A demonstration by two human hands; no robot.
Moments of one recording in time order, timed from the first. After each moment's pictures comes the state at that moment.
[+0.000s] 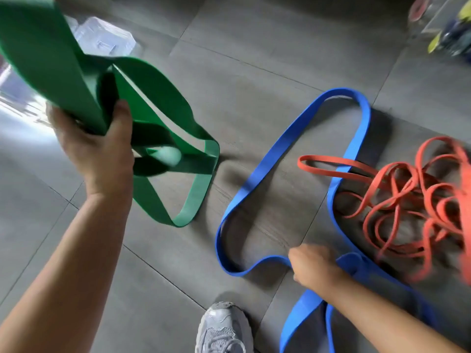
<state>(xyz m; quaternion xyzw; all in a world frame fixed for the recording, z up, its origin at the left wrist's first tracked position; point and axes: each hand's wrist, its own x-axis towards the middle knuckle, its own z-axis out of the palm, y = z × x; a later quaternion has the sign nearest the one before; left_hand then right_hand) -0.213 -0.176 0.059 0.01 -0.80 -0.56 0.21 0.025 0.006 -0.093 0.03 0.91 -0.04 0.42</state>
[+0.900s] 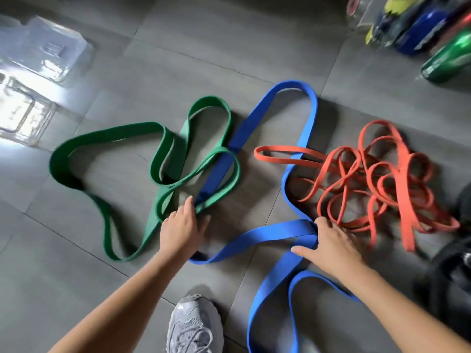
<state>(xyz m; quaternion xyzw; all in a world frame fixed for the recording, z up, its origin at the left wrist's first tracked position) -0.081 -0.155 -0.101 -0.20 -0.96 0.03 -0.20 0.098 0.094 -0.089 0.31 0.89 -0.19 0.26</state>
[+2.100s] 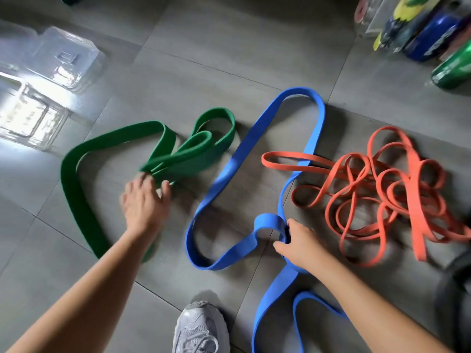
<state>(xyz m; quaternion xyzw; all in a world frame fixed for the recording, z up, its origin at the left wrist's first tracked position) -0.163 -0.184 -0.074 -0.10 -0.99 -0.01 -0.03 0.045 0.055 -0.078 0.33 0.81 -0.39 0.30</state>
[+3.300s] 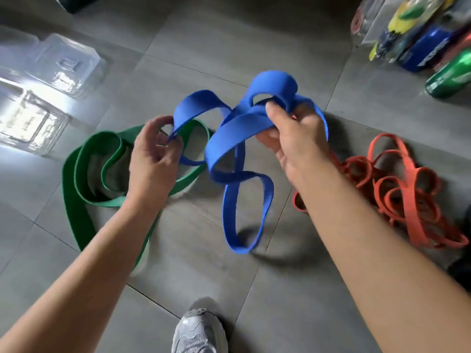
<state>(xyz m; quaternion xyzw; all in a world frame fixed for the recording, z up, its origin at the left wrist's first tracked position) -0.172 -0.101 0.029 -0.11 -0.86 -0.50 -0.05 -0.102 0.090 0.035 0.36 0.46 -0.79 -0.17</state>
